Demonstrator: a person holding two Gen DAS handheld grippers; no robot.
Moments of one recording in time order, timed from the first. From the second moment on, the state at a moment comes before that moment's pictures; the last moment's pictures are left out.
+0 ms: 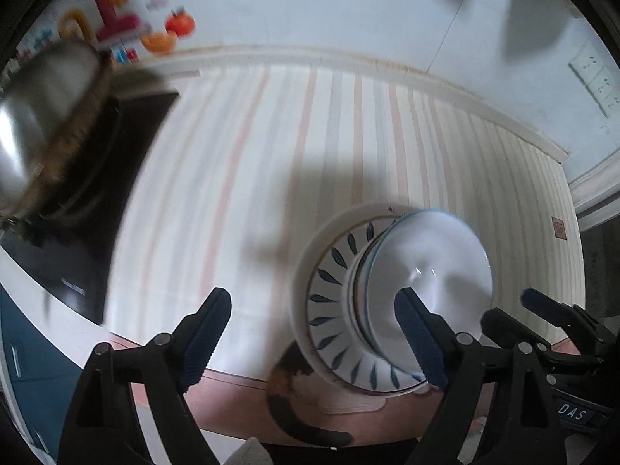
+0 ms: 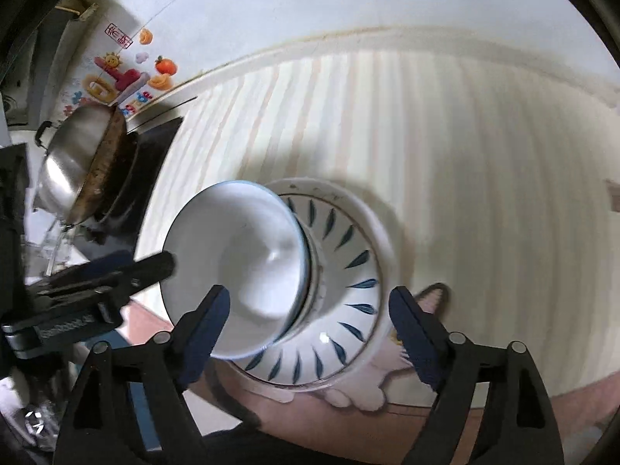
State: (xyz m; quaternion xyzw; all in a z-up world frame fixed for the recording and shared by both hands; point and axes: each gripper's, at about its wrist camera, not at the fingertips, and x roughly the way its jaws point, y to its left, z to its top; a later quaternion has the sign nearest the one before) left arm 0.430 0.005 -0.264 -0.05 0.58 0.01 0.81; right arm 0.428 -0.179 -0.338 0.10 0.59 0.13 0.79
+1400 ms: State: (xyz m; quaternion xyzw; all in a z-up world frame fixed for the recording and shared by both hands) left arm 0.141 0.011 -0.059 -0.01 0.39 0.04 0.92; right arm 0.101 -0.169 -0.068 0.04 0.37 0.05 0.92
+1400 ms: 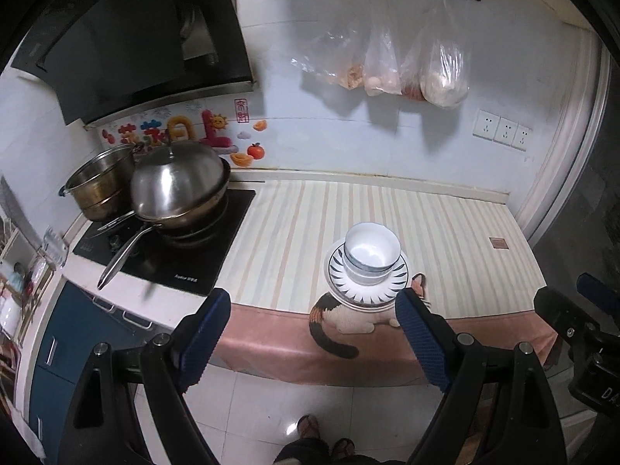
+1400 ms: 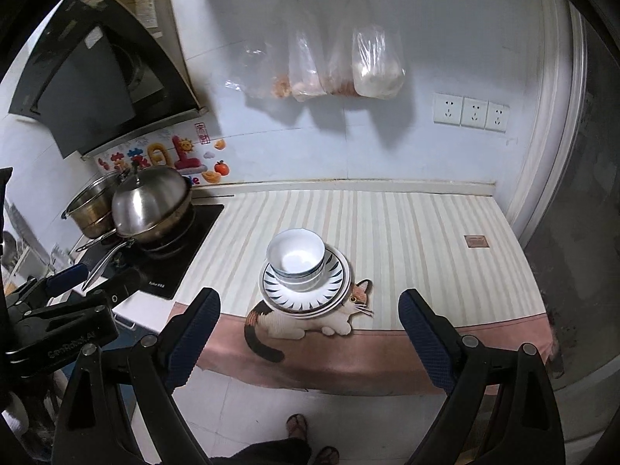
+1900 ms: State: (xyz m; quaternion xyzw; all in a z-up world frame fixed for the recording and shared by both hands) left arm 0.110 0.028 -0.046 0.00 0.37 0.03 0.93; right arm 0.052 -0.157 -0.046 0.04 0.35 0.02 0.93
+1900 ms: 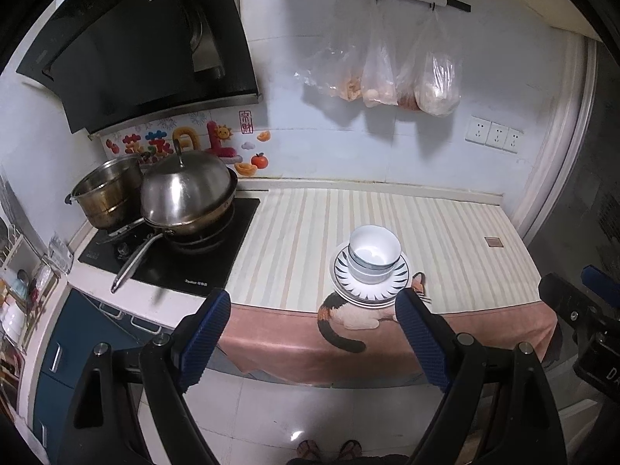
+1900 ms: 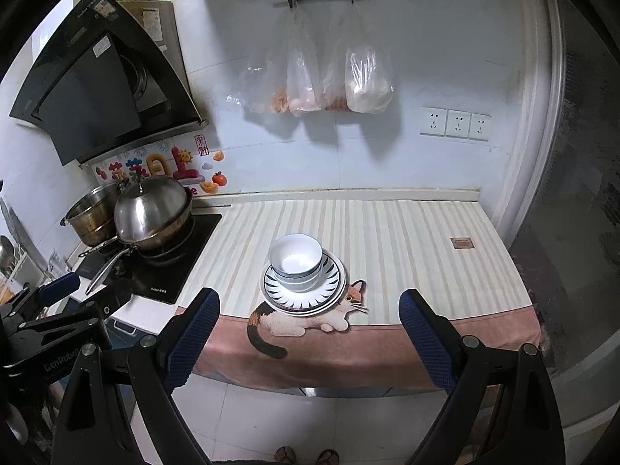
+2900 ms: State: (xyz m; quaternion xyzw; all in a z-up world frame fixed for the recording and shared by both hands) left arm 0.094 0.034 -0.038 0.01 0.36 0.02 0.93; right arm 0.035 -0.137 -0.047 0.04 0.35 0.01 0.94
